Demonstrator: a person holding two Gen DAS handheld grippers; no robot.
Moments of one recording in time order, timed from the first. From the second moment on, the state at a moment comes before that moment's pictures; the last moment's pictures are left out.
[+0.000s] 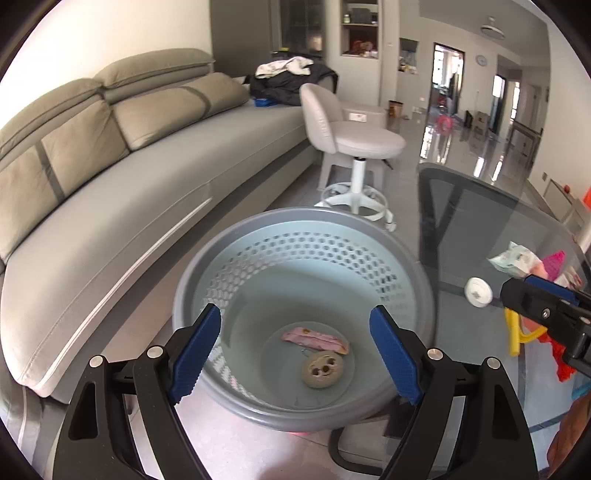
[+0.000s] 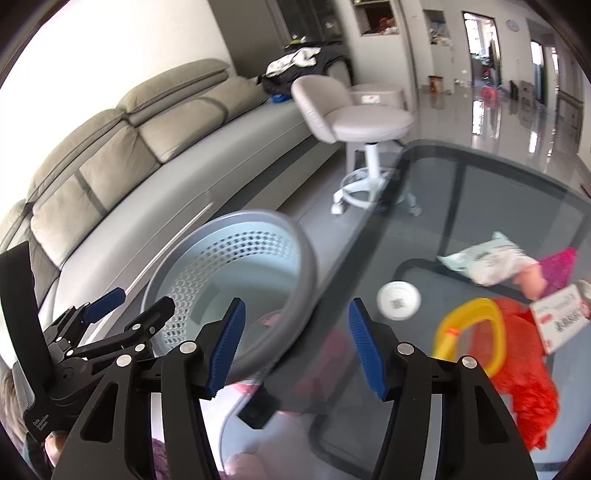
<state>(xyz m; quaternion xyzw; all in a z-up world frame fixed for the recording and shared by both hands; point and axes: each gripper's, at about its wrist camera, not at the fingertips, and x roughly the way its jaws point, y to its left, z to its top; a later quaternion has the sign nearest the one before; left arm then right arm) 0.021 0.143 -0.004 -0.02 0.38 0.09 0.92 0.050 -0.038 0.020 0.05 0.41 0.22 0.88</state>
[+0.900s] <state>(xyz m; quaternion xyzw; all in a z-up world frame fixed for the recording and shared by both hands) 0.021 0.031 -0.009 0.02 0.37 -0.03 0.93 0.006 -0.198 0.009 0.06 0.40 0.05 0.91</state>
